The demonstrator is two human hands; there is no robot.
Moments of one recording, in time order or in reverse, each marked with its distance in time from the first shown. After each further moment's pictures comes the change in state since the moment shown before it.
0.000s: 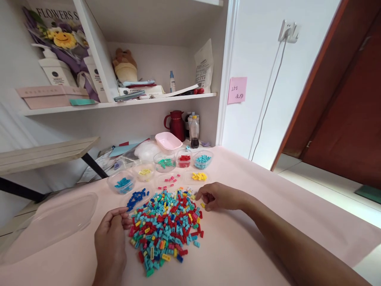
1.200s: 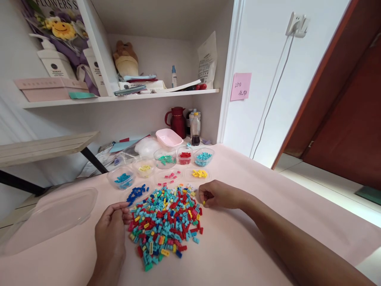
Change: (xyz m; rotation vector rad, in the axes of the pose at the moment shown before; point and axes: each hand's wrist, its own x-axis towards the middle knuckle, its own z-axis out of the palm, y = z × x) left_hand 0.002 -0.005 0.000 0.003 -0.019 -0.011; right_hand 0.000 -0.008 0.003 -0.062 -0.014 0.022
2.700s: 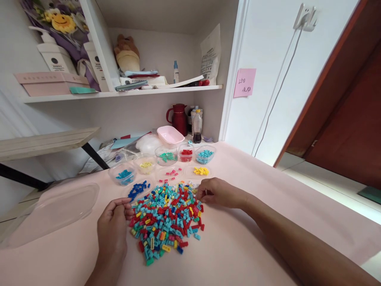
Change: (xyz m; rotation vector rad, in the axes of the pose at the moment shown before) left_hand -0.005 0.005 0.002 0.014 -0.008 0.001; right_hand 0.004 -0.007 0.007 -0.092 0.112 -0.063
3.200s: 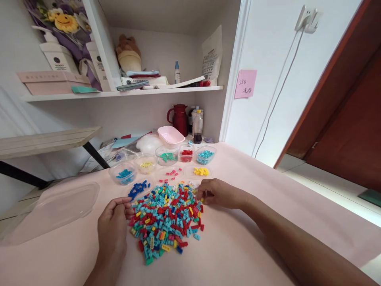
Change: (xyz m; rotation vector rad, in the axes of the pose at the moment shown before) left_hand 0.002 -0.003 0.000 0.008 -0.012 -0.002; right_hand -0.001 0.006 0.001 0.041 -0.042 0.007
